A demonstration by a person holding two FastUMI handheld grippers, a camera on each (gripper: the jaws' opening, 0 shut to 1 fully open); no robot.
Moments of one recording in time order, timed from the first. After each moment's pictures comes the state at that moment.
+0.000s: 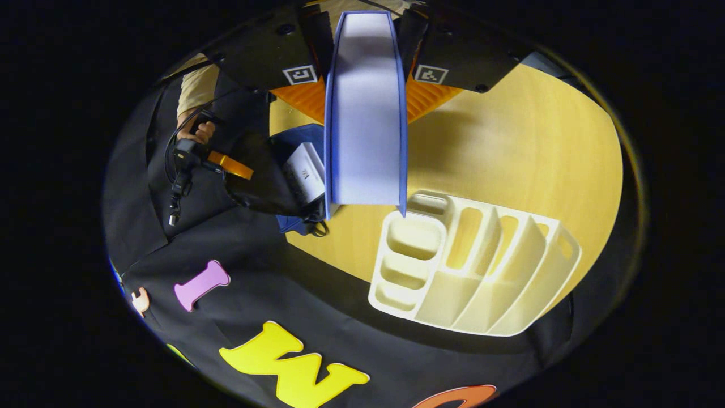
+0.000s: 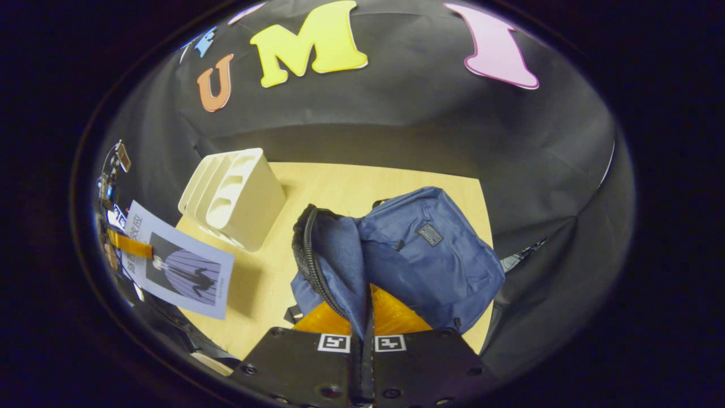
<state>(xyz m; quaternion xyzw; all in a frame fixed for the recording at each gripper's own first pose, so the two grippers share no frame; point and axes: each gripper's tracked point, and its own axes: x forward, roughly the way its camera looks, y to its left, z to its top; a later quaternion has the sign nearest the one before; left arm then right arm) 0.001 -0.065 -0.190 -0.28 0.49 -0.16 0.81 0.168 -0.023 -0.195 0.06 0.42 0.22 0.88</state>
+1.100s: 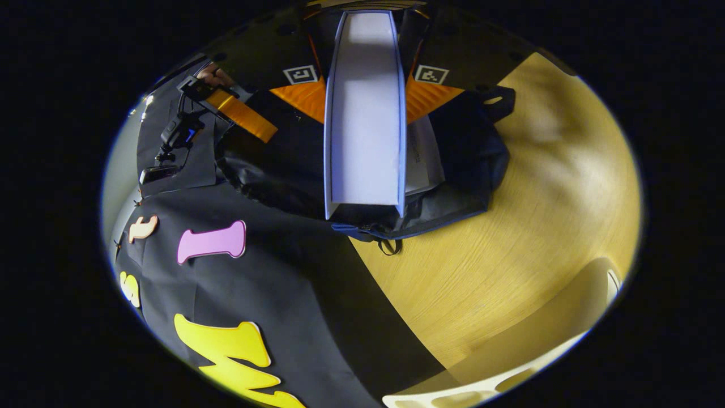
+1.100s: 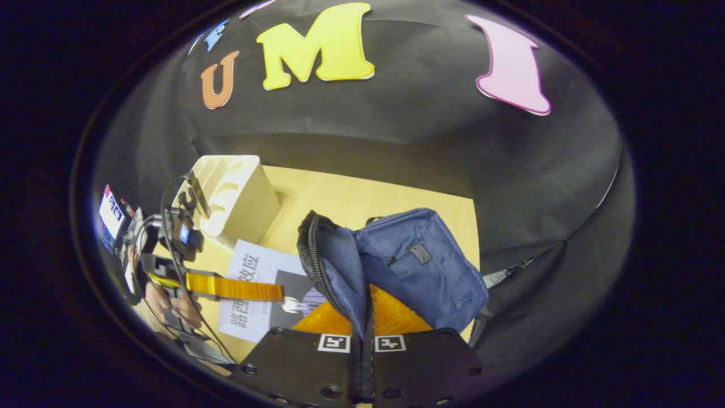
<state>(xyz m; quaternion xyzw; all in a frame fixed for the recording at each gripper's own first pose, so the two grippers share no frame) 0.102 -0.271 -0.296 -0.53 0.40 -0.22 0.71 0.200 -0.022 -0.167 0.01 0.40 0.22 0.89</state>
